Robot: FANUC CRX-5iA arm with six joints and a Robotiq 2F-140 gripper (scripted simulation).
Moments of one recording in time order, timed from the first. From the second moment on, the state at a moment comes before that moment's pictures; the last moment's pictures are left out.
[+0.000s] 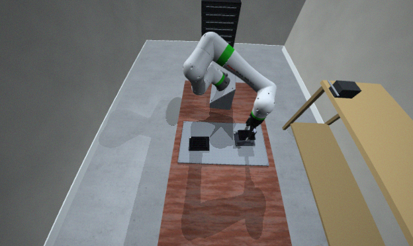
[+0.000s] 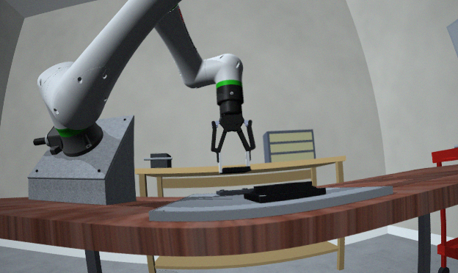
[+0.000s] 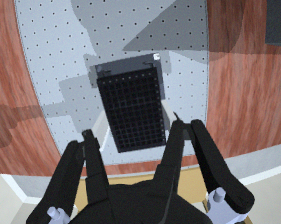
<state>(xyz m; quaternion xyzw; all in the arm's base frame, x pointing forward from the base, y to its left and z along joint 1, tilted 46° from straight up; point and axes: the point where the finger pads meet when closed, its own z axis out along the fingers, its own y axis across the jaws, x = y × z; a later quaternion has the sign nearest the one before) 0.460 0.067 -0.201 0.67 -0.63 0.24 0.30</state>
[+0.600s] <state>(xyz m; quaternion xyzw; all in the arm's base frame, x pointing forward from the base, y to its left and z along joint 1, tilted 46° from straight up) 0.461 0.078 -0.190 0.67 -0.63 0.24 0.30</state>
